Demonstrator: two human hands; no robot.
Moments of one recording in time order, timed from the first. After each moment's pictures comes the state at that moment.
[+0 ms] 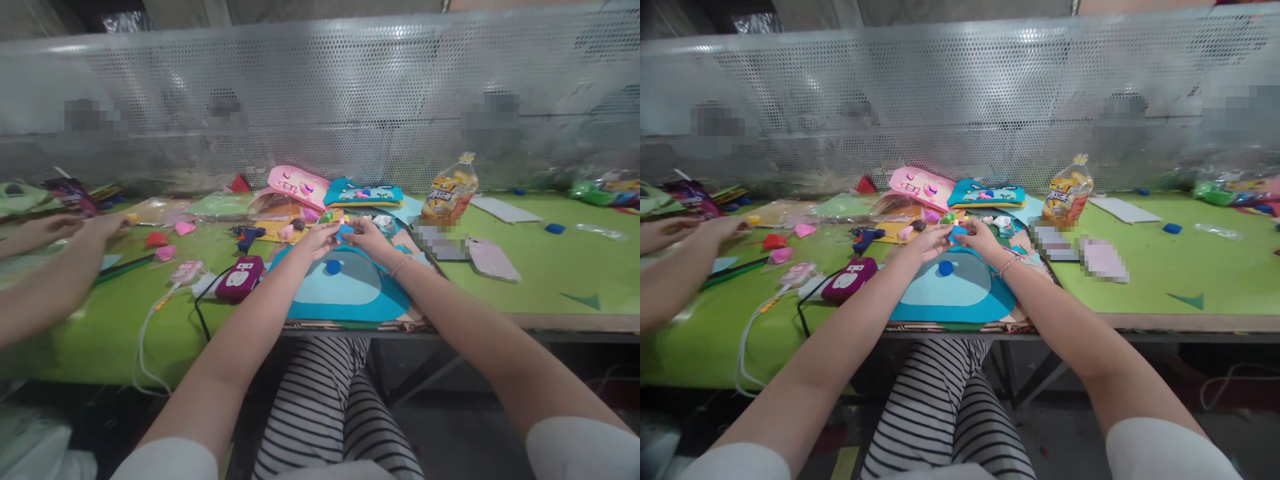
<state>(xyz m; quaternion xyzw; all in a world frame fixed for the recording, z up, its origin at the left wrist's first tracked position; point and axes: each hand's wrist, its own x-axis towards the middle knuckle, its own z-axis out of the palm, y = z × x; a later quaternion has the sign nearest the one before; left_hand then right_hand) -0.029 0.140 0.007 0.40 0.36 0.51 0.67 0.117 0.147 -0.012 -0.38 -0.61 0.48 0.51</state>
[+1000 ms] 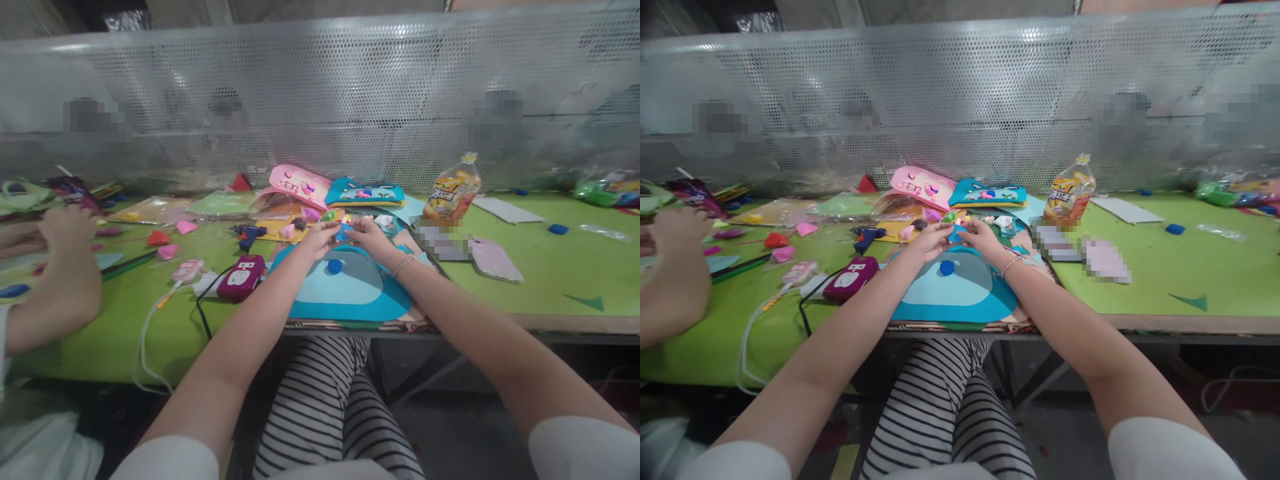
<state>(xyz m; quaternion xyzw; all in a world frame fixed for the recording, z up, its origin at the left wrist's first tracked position) -0.029 0.141 0.002 0.40 0.37 0.54 0.65 0.118 0.147 -0.013 -0.36 -0.60 0.50 0.51</state>
